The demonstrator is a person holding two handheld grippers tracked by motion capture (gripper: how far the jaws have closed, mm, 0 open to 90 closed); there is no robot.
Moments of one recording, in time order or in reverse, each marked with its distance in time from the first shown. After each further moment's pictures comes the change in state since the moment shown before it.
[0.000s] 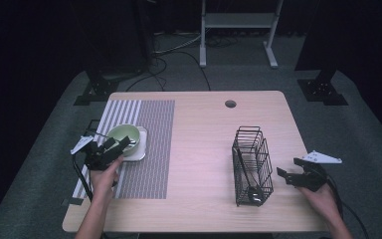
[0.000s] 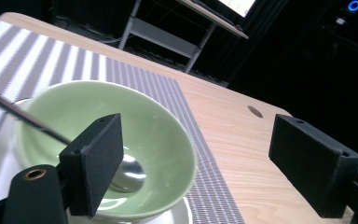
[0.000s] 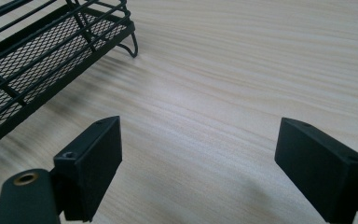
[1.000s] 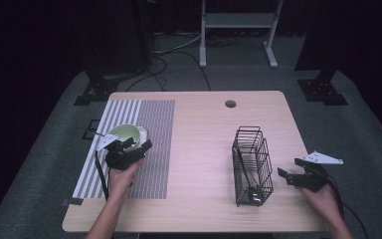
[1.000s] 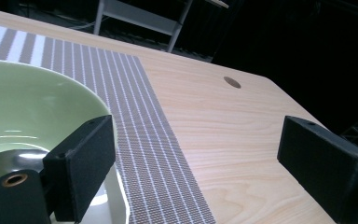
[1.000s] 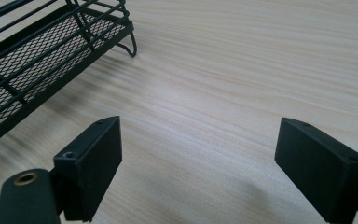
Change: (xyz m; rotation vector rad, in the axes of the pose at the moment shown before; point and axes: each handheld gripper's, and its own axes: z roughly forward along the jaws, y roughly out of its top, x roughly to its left) left arm -0.043 -0.017 0.030 0.093 -0.063 0.095; right arm -0.001 -0.001 -0.002 -0.004 -0.003 0.001
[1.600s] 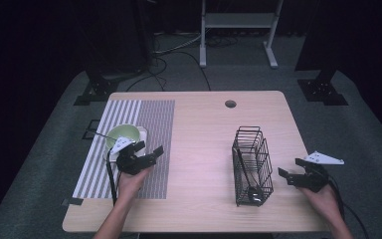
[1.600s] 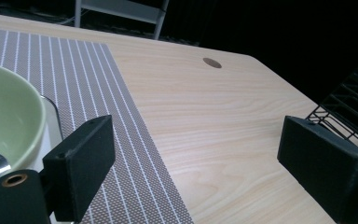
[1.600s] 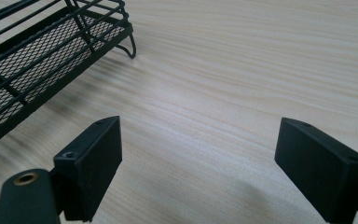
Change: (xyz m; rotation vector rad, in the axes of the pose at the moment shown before) left arm -0.028 -0.014 0.009 0.051 -0.047 0.092; right arm 0.000 0.000 -0.002 -0.005 -0.003 0.002
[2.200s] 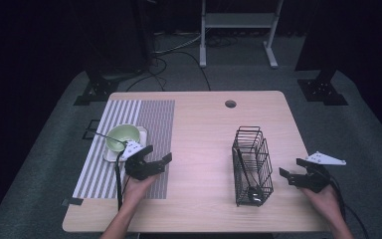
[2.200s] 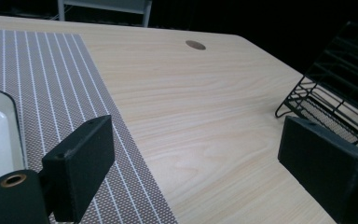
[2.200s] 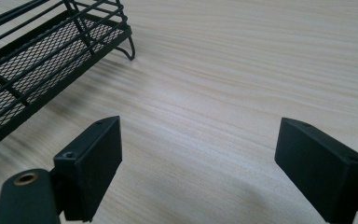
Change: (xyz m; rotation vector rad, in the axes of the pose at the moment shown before) left arm -0.022 -0.012 0.007 0.049 -0.031 0.098; right arm -0.002 -0.001 -0.003 -0.008 0.000 0.007
